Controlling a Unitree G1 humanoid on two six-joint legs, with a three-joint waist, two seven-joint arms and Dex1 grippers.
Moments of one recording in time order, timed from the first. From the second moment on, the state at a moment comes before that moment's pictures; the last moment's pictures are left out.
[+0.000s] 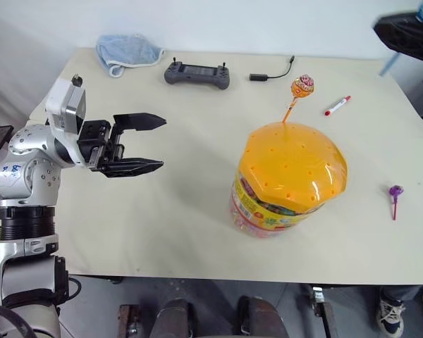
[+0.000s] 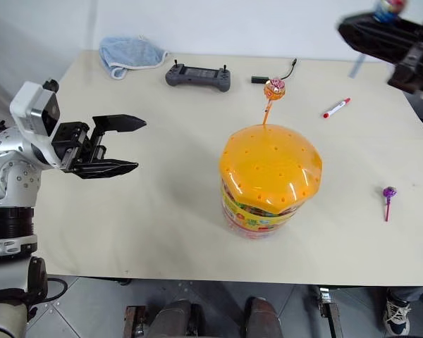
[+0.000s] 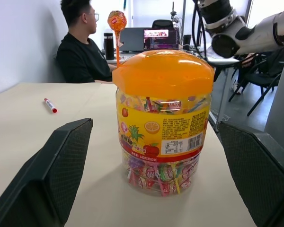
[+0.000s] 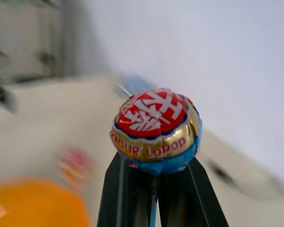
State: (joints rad) left arm -0.75 0.72 0.19 0.17 -0.68 0.41 -1.45; right arm -0.75 -1.22 -0.38 -0.08 0.91 0.90 0.72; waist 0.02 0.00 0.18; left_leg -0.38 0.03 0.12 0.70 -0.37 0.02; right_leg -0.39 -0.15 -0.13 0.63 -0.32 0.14
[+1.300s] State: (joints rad) left arm -0.63 0.70 0.22 0.04 -0.73 0.44 -1.35; right arm -0.59 -1.02 -0.26 0.46 0.36 0.80 0.81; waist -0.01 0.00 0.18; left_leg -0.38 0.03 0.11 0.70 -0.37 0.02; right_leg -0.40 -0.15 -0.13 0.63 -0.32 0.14
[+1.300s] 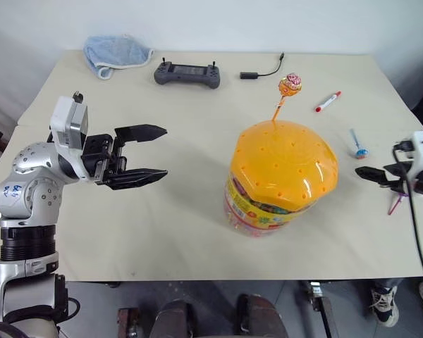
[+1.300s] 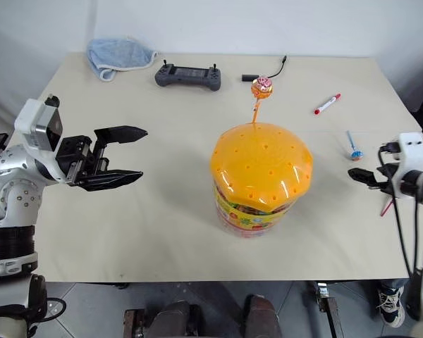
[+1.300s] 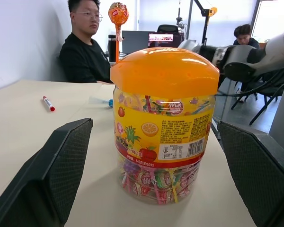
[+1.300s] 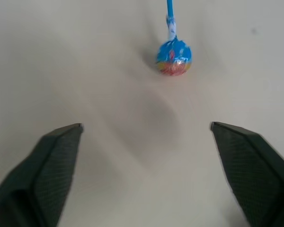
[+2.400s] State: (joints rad) left arm -0.77 0.71 0.20 0.19 -0.70 0.41 -1.43; right arm -0.88 -0.85 -0.22 -0.19 1.00 1.11 0.89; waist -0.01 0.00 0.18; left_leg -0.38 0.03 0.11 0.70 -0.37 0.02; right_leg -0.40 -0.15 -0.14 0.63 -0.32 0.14
